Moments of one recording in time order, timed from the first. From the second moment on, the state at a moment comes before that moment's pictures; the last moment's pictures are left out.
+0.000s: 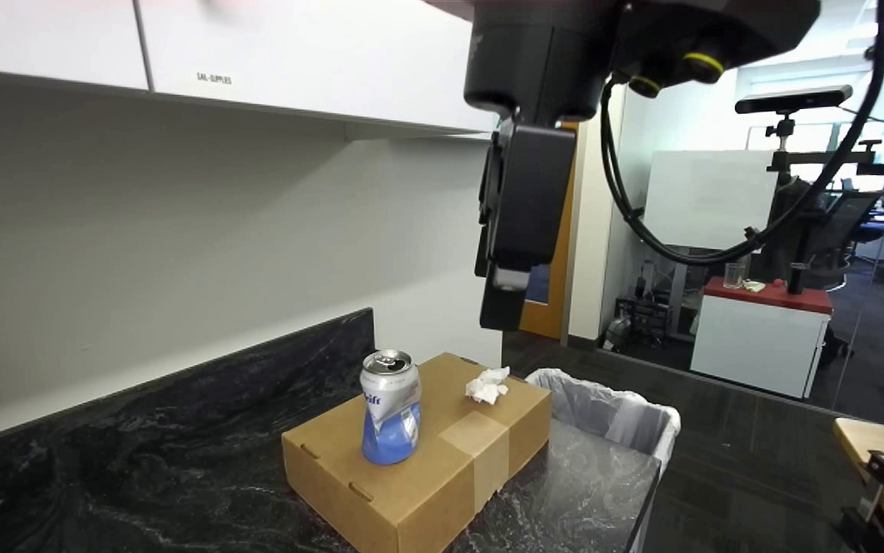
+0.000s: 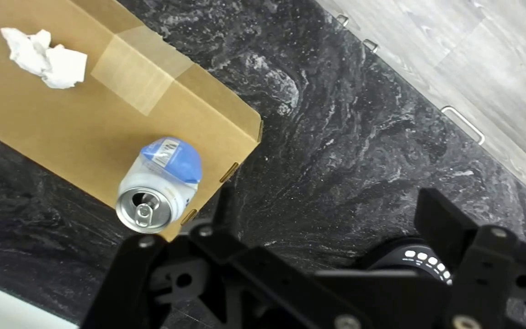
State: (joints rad) arm 0.18 -0.08 0.19 -2.19 -0.05 2.28 -0.02
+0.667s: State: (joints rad) arm 0.17 -0.07 0.19 -2.25 -0.39 2.40 0.24
